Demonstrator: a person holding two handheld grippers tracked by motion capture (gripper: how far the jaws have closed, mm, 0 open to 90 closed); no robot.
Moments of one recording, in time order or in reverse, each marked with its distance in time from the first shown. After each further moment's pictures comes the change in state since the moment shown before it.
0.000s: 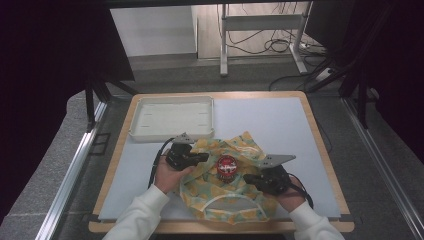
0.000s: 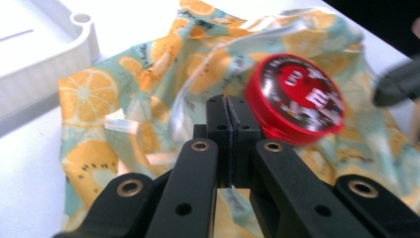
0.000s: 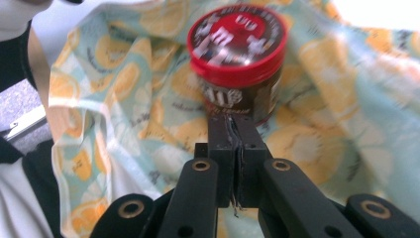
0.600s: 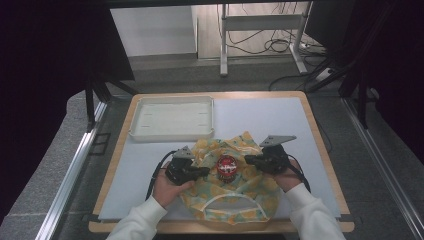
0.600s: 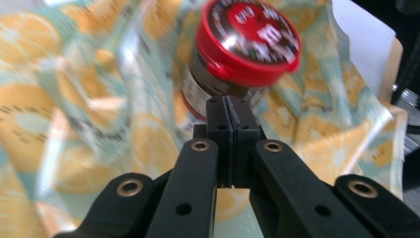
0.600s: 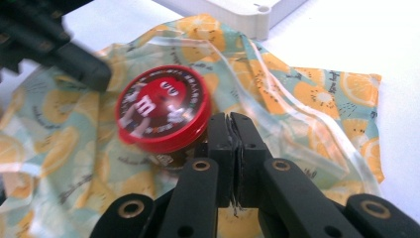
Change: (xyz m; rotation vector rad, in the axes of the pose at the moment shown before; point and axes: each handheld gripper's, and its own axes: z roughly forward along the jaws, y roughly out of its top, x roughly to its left) left arm -0.022 -0.029 0.000 0.061 -0.054 0.013; right arm -0.038 0.030 0.010 -0.036 -0.058 0.064
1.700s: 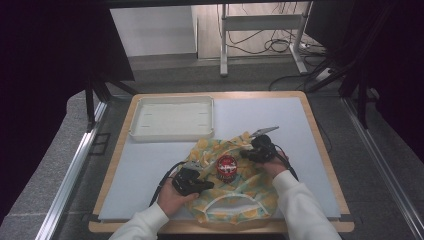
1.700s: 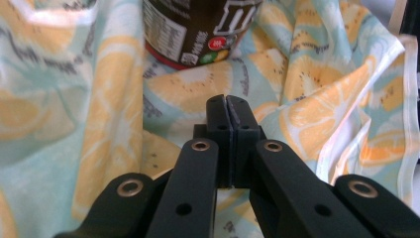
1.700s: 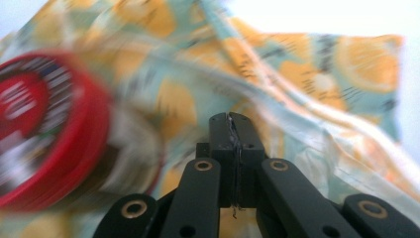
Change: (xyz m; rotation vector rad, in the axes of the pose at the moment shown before) left arm -0.008 -0.020 0.027 0.127 -0.052 0.017; right arm -0.042 0.004 0.065 0.138 -0.030 0.085
